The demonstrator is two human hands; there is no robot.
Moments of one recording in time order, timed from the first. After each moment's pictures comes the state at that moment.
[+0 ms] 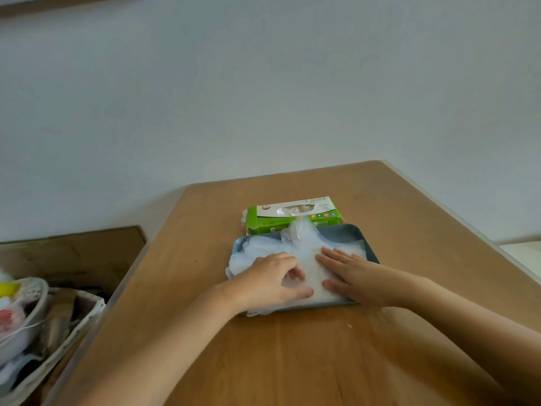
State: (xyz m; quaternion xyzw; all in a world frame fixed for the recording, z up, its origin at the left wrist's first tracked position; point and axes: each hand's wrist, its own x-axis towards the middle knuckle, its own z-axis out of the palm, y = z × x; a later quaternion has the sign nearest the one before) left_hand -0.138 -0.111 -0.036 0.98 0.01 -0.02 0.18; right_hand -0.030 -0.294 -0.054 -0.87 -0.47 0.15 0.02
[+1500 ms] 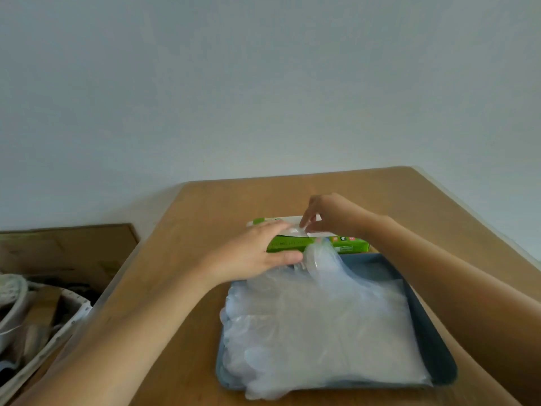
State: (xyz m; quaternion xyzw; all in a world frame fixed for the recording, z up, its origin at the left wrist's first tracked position) left_hand -0.073 -0.037 0.006 0.97 0.04 -0.04 0.22; right_hand 0.106 -0.163 -0.012 -0.84 -0.53 0.03 0.14
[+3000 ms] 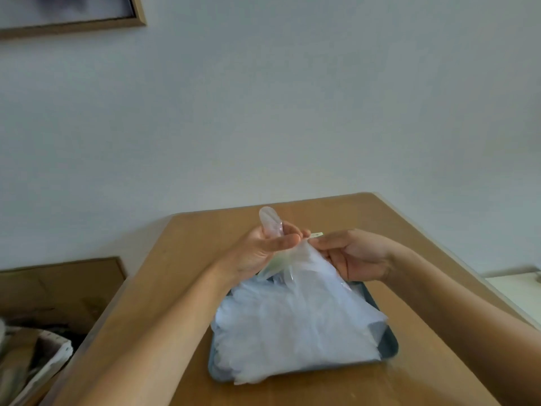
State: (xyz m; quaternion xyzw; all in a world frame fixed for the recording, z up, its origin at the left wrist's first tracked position) left_hand -0.060 -0.072 0.023 0.72 -0.06 0.00 0.69; right_hand 0.025 -0.261 0.033 -0.50 -0.25 0.56 0.61
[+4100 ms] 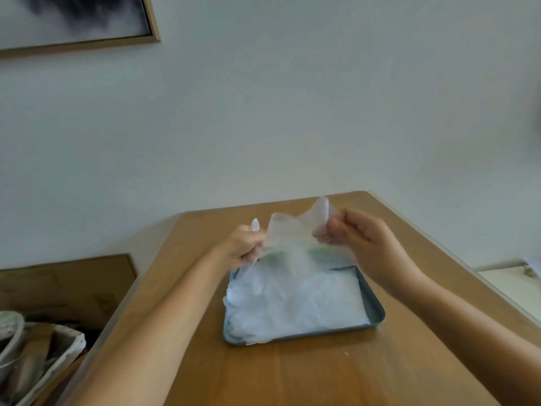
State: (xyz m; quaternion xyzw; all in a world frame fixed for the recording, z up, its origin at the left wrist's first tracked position) left_hand -0.096 -0.068 0.034 0.74 0.21 0.03 0.63; right_hand -0.069 -0.298 0.043 -0.71 -0.38 -0.03 0.59
